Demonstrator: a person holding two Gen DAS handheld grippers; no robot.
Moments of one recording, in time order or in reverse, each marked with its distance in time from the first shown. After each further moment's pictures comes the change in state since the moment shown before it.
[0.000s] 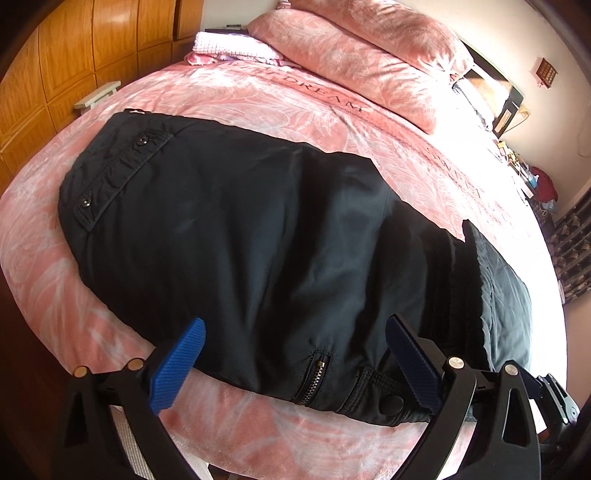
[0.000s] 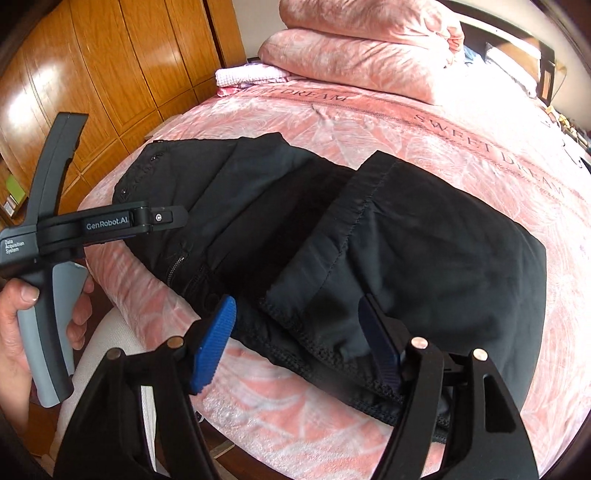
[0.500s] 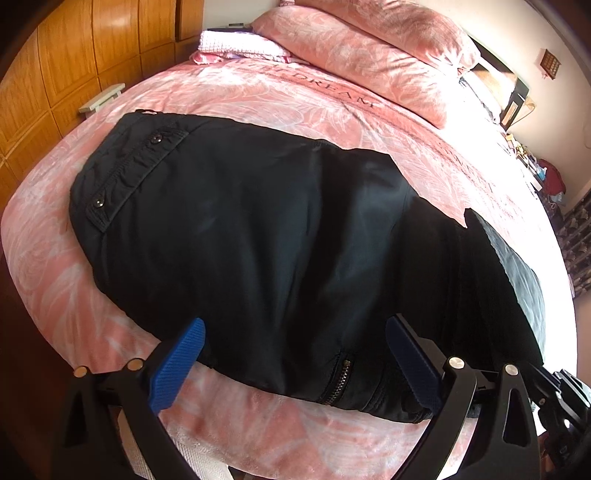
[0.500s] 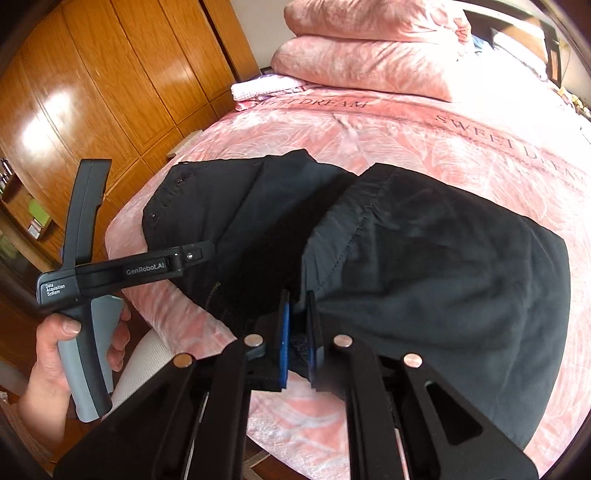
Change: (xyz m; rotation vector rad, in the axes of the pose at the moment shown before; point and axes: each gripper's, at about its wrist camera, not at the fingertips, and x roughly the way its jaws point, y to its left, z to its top) left arm 0.002 0.013 0.002 0.011 0.012 0.042; right arm -0.002 0.002 0.016 0.062 -0.029 0.143
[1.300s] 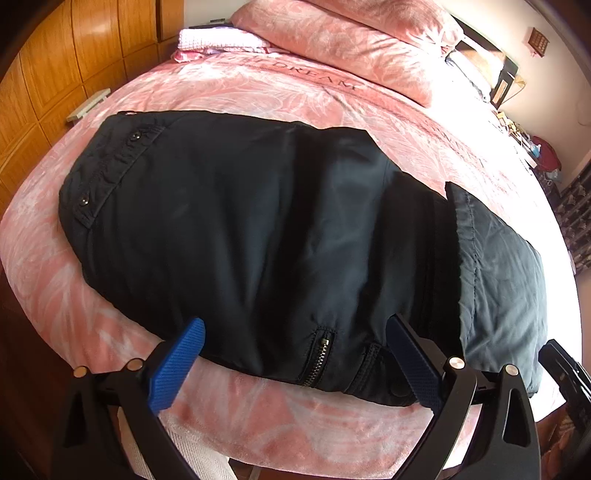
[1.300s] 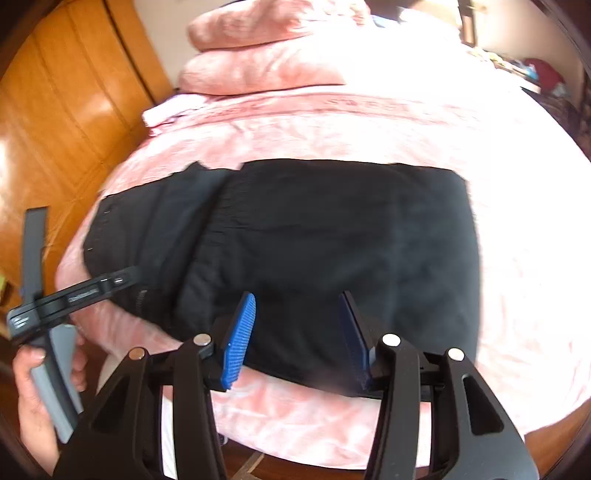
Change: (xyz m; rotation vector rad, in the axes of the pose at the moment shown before) left arm -0.003 -0.024 -0.013 0.076 0.038 -0.007; right arm -0.046 -0.058 -0.033 0.265 -0.021 -0.299
